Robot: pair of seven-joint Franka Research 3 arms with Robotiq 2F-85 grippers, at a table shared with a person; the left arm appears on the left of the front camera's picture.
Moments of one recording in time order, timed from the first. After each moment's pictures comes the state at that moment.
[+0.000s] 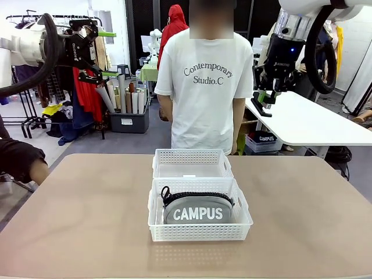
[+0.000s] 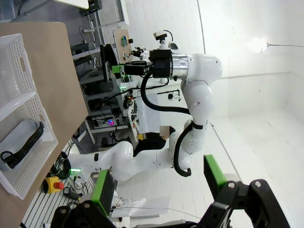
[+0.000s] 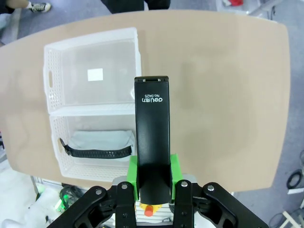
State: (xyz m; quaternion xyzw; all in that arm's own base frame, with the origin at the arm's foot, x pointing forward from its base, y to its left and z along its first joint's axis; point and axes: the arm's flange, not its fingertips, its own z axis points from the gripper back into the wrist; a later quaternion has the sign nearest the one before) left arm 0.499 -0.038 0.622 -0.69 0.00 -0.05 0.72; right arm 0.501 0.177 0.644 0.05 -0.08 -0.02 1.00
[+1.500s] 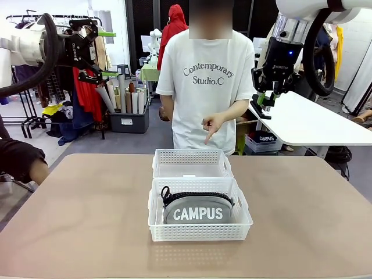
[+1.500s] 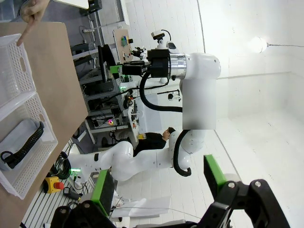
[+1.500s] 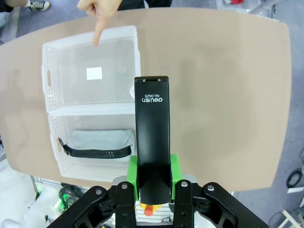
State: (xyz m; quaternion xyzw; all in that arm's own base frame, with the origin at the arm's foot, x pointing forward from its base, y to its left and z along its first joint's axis) left arm 0.499 -0.038 0.622 -0.69 0.00 -0.05 0.72; right arm 0.503 0.178 0.639 0.05 -0.08 -0.02 1.00
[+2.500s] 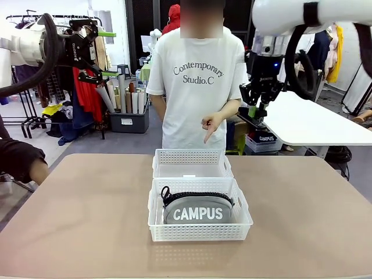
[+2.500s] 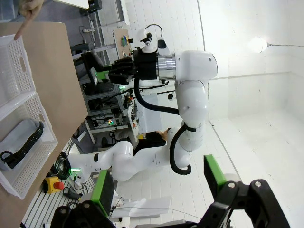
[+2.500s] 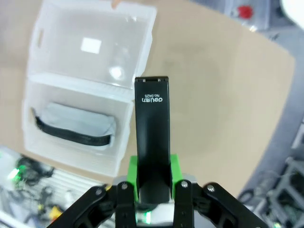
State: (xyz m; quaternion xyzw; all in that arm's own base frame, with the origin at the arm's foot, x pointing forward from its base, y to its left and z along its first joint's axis) left arm 0.499 -0.038 0.622 -0.69 0.00 -0.05 0.72; right arm 0.514 0.222 0.606 -0.02 -0.05 0.14 0.99
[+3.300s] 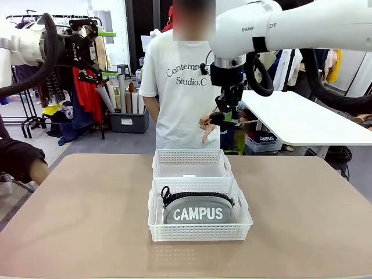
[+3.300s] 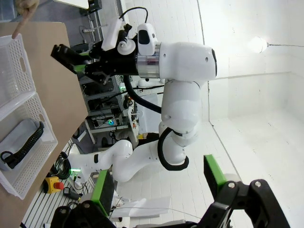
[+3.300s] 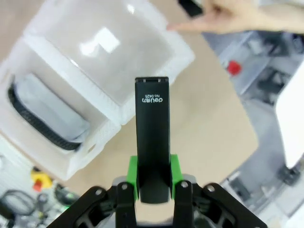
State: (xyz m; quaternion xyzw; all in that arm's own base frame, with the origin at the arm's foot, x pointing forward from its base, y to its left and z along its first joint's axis) left arm 0.499 -0.038 0.622 -0.69 0.00 -0.05 0.72; right arm 0.553 0.314 0.571 -0.11 -0.04 0.42 0.90
